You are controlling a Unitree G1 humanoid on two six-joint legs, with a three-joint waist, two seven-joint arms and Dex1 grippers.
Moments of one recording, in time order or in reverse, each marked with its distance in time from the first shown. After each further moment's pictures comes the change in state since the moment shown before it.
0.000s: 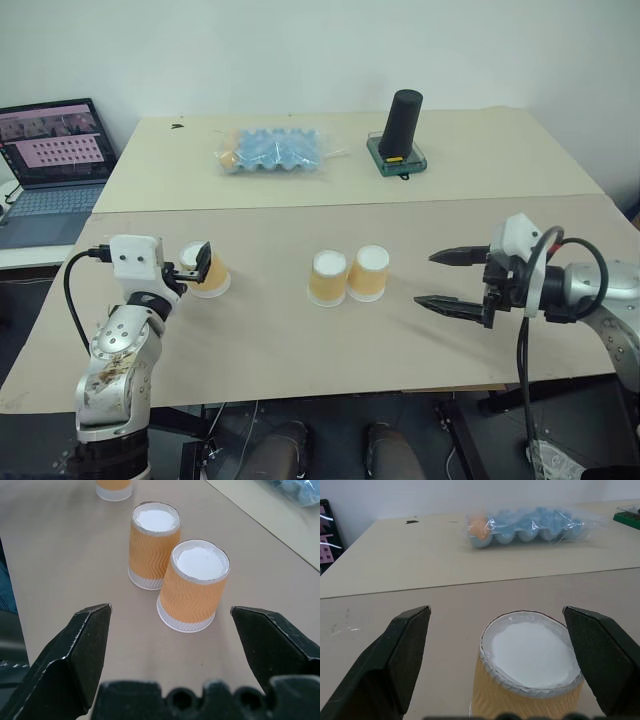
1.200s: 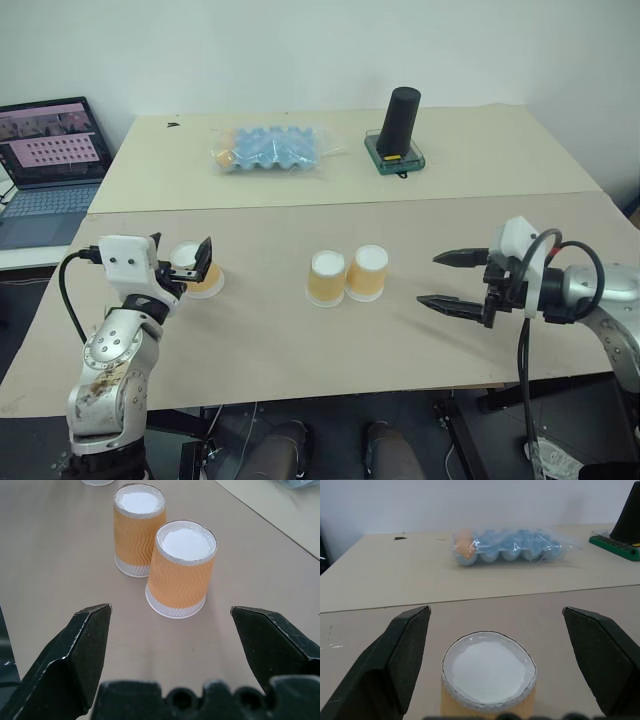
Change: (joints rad) left arm 0.045 0.001 0.020 -0.087 -0.077 -0.009 -0.009; right arm 0.006 0.009 0.001 0.022 -0.038 0.000 -0.007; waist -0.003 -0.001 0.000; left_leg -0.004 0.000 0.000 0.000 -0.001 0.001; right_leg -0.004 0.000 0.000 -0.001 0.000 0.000
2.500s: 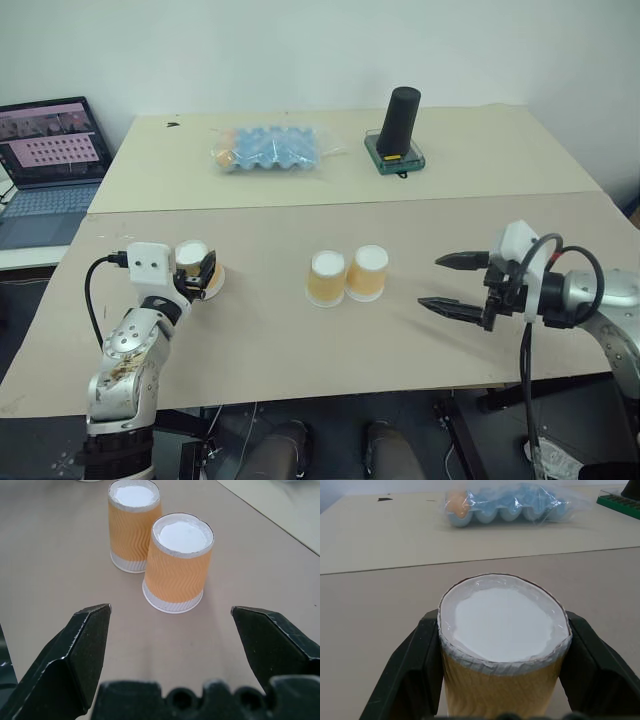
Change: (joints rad) left arm -0.049 0.008 -0.064 0.184 0.044 -0.036 -0.026; right arm 0.033 0.001 -0.010 -0.017 -0.001 0.000 -0.031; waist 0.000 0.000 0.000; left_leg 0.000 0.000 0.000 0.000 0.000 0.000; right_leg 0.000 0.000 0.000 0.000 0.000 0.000
